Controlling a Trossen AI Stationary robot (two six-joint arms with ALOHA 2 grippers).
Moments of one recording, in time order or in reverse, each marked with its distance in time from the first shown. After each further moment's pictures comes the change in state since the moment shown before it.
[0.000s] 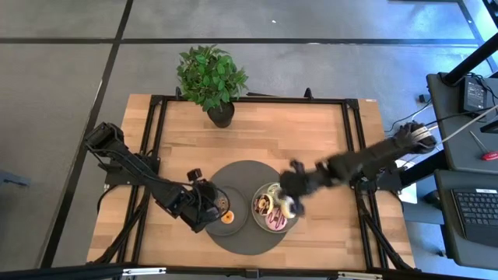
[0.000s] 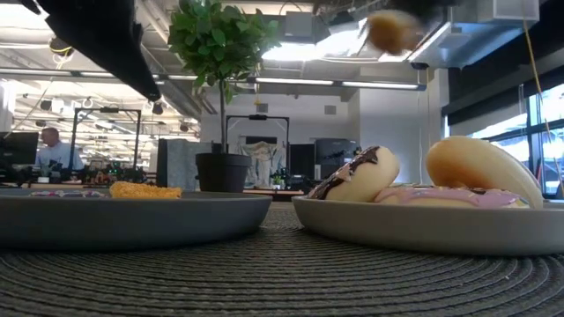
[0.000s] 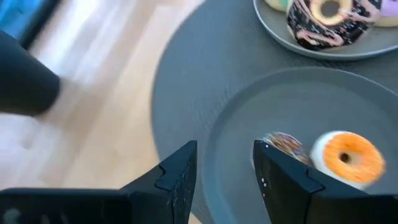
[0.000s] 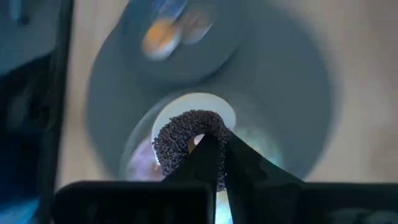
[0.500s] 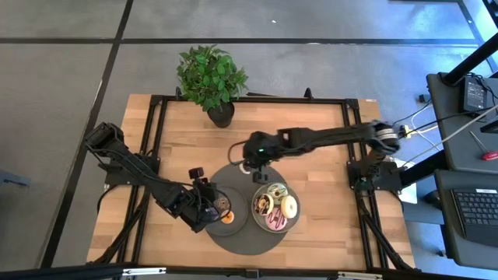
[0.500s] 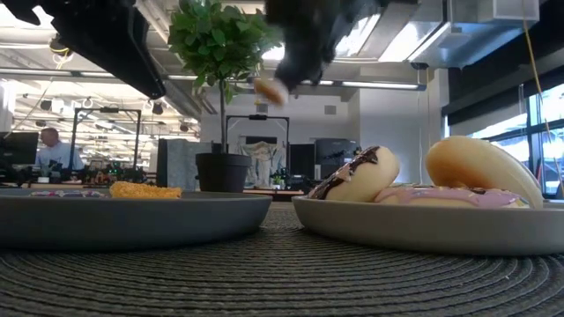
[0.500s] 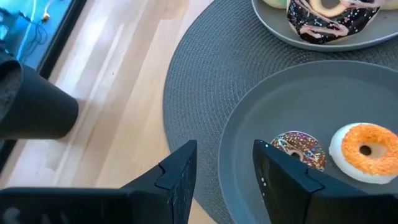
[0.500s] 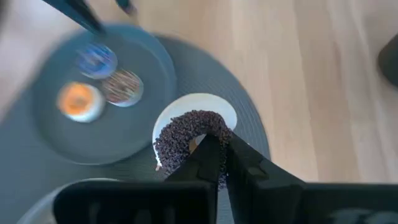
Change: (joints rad) left arm 0.000 0.000 0.000 -0.007 -0.040 0.126; right arm -0.348 0.357 0.310 0.085 -0.167 -0.393
